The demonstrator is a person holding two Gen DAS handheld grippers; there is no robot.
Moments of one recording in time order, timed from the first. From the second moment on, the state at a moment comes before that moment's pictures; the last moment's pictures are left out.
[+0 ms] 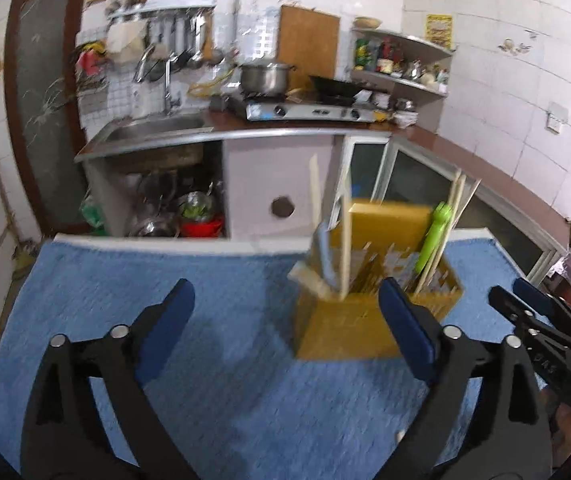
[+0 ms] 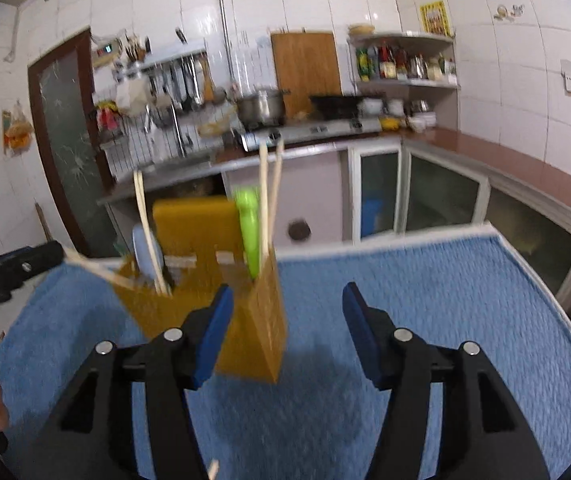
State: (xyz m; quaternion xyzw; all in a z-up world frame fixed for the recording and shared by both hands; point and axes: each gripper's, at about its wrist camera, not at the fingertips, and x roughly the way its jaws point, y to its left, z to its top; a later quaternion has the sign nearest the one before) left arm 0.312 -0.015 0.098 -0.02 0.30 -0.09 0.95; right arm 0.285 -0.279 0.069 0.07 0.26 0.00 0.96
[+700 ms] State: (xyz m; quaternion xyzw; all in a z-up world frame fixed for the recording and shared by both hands) left arm 0.261 0.022 -0.021 0.00 0.41 -0.06 0.91; right arm 0.237 -0.225 -0.035 0.07 0.44 0.01 0.90
